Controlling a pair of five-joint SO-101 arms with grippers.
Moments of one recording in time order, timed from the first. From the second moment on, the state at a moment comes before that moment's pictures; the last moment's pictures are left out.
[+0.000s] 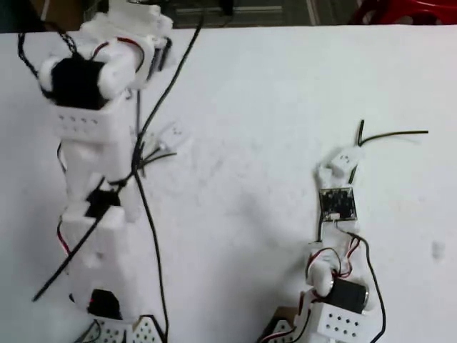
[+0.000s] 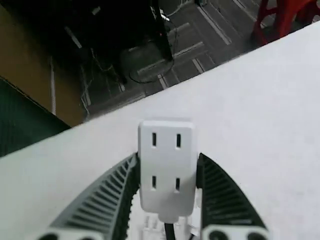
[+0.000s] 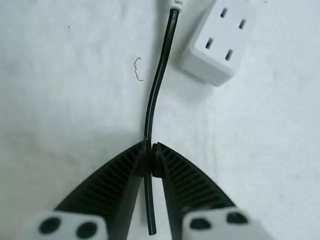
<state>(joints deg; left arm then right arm) 3.8 29.1 -85.1 102.5 -12.6 13.5 -101.9 96.4 71.9 21.4</state>
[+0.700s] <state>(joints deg) 30.6 5.0 16.2 62.6 3.3 13.5 -101.9 96.4 71.9 21.4</state>
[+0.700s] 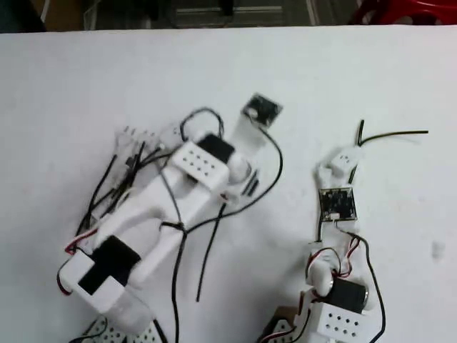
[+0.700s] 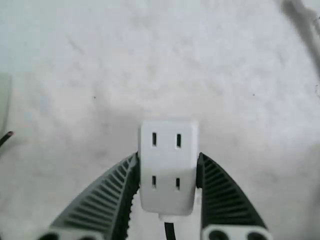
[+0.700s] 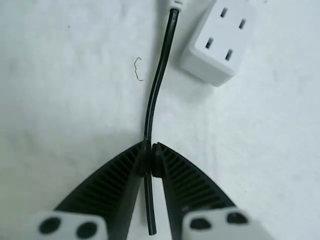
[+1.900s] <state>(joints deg) -6.9 7.9 -15.8 78.4 -33.3 13.5 -101.9 96.4 71.9 21.4</state>
